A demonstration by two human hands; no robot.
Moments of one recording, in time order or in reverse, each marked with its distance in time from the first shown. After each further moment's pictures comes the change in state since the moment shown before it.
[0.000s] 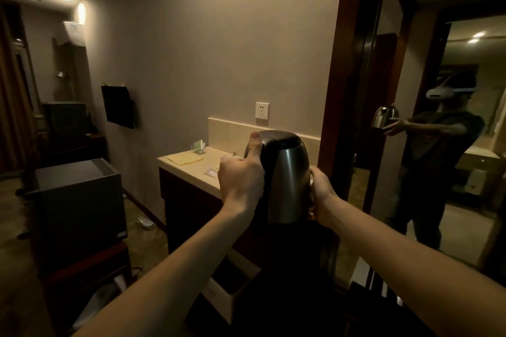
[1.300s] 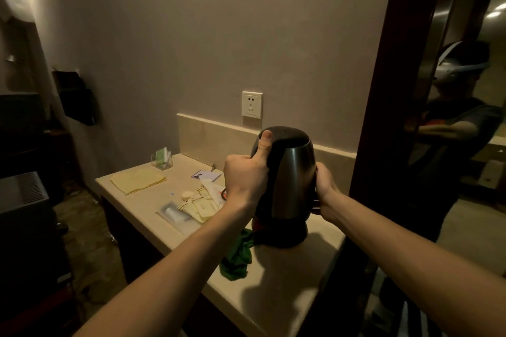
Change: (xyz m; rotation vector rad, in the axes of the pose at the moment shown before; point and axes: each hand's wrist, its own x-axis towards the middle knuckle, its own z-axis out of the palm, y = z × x) left_hand 0.332 -0.200 0.144 0.023 -0.082 -0.008; right_hand 0.404 -0.026 -0.008 -0.002 0.122 -0.017
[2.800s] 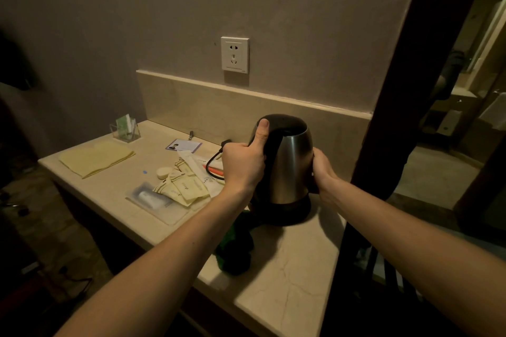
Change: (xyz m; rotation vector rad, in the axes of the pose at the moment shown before) left_hand 0.059 -0.099 0.005 0.020 -0.132 -0.190; right_hand 0.105 0.073 0.006 0.055 0.135 0.096
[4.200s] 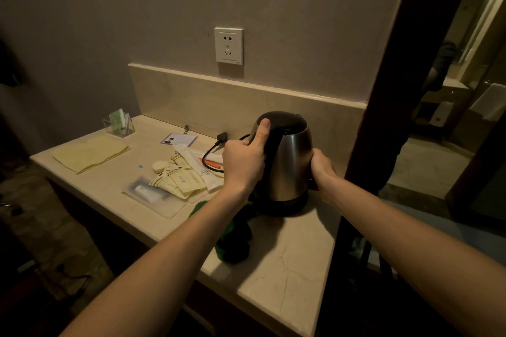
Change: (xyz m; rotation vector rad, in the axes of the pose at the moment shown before) left_hand -0.004 -0.014 -0.001 0.043 -0.085 0.042; right_hand -0.022 0.006 -0.004 -0.197 0.164 0.037
